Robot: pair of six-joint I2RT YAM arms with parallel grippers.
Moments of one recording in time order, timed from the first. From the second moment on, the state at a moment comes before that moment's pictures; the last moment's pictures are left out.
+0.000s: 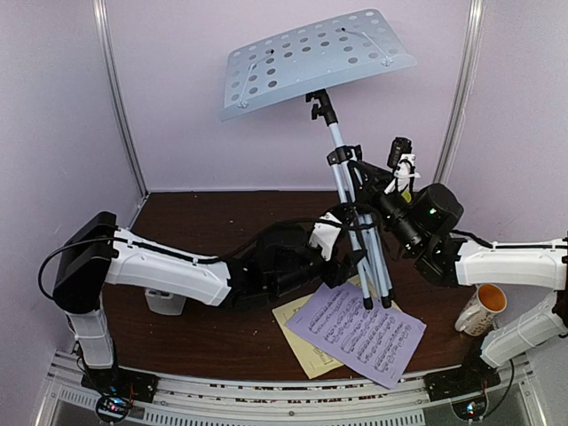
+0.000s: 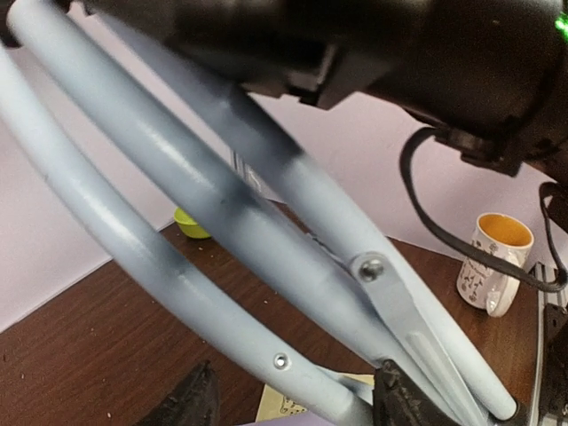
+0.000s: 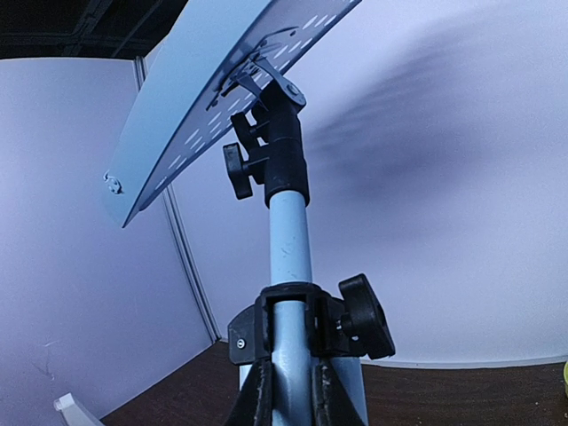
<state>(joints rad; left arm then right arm) -1.22 1.90 1.25 0.57 -0.25 0.00 0.81 1.30 0.77 0.88 0.27 0.20</state>
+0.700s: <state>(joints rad) -1.17 1.90 1.41 0.39 -0.47 0.03 0.85 1.30 0.77 0.98 0.38 0.18</state>
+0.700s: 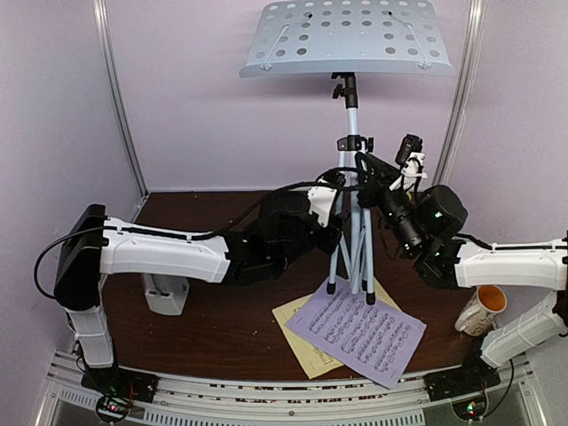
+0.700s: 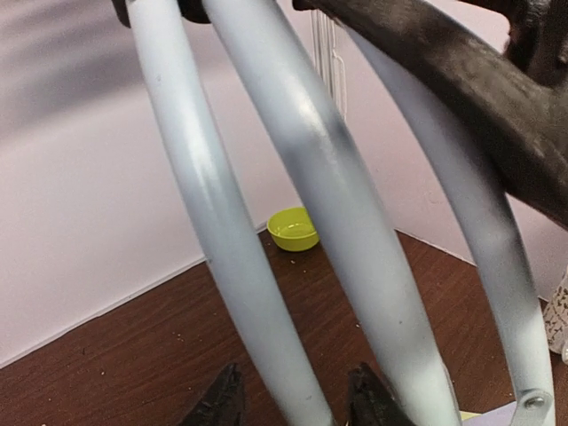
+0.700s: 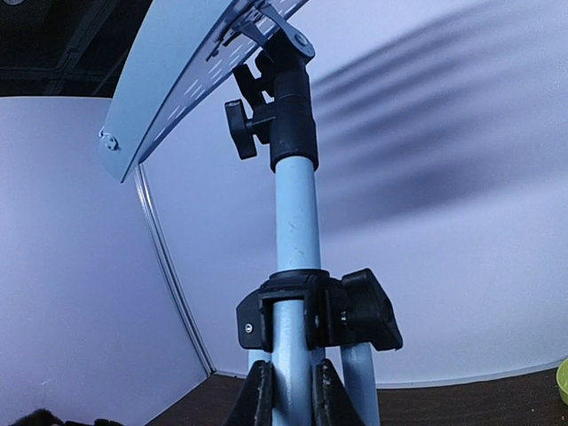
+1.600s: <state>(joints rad) -0.92 1.87 1.20 0.61 -0.21 0.29 0.86 1.29 0.87 0.50 0.23 0.07</state>
